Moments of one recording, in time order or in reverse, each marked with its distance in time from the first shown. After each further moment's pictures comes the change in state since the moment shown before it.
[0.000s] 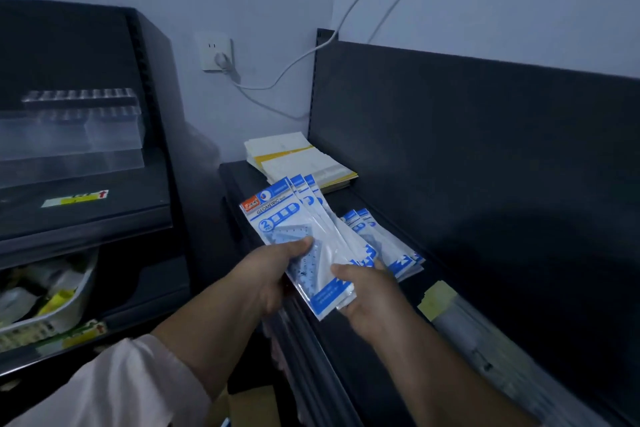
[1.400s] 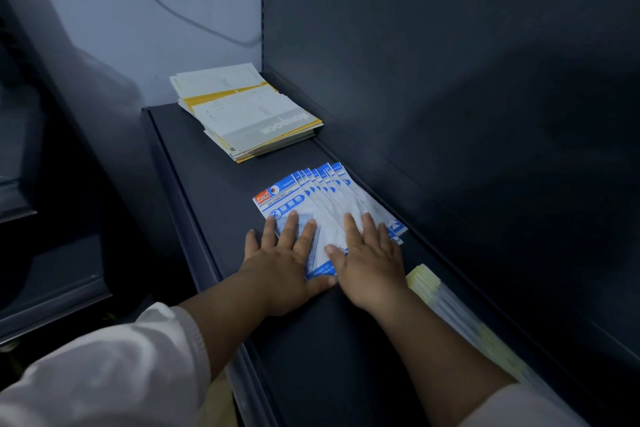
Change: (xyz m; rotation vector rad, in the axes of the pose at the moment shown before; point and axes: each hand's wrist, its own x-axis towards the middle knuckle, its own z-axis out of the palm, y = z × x) left_hand 0.129 -0.065 0.038 2.041 -0.157 0.288; right_hand 0.126 -0.002 -0.090 -1.683 0.118 -0.197
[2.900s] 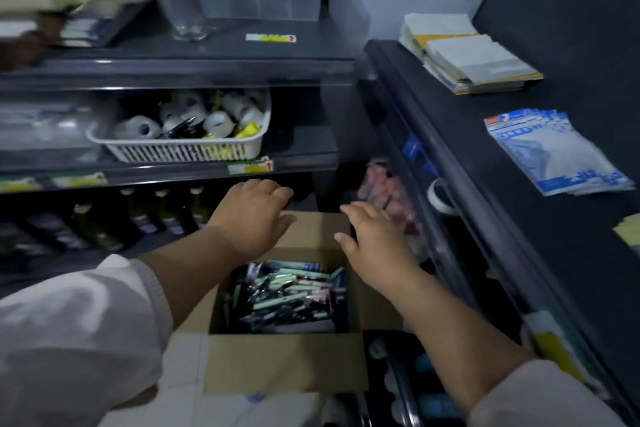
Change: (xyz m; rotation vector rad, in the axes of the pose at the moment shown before) left_hand -0.315 -0.250 0.116 -0.032 0.376 -0.266; right_hand -0.207 -0.238 0.145 -0.013 0.015 -0.679
